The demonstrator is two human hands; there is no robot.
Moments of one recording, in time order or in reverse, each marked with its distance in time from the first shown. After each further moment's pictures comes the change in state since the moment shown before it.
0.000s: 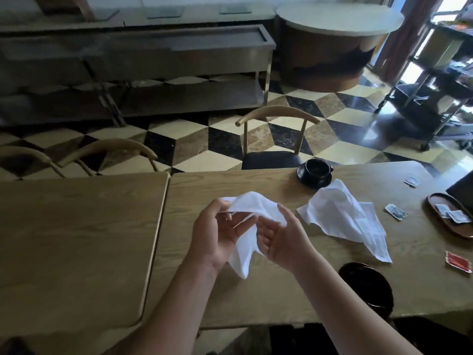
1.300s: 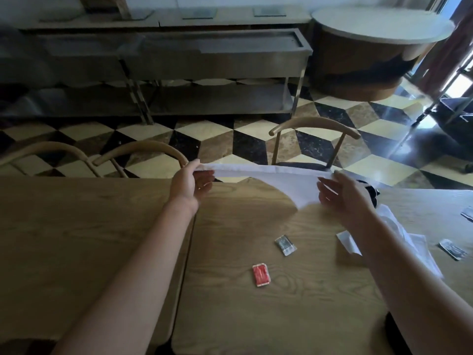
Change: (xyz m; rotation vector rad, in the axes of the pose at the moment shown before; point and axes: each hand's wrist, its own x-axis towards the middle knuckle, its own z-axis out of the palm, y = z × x) left_hand 0.140 0.170 -0.091 0.192 0.331 0.186; right_hand 0.075 -0.116 0.079 -0.204 0.187 -0.525
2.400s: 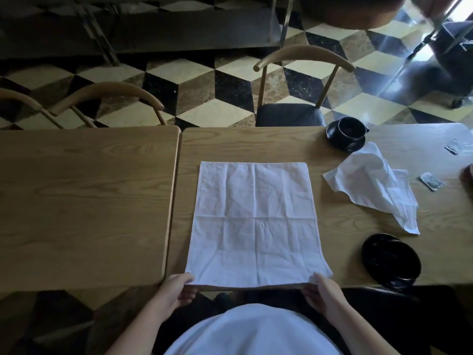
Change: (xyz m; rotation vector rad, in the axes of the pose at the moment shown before) left_hand -0.128 -0.252 -0.226 0.676 0.102 -0.768; right_hand -0.116 0.258 -0.215 -0.455 0.454 0.638
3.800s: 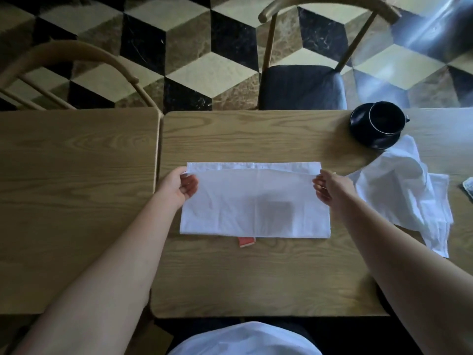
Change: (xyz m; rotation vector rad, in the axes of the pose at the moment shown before) left_hand 0.094 0.300 0.059 -0.524 0.068 0.081; right_hand 0.089 -0.297 0.094 0.051 0.013 -0.215
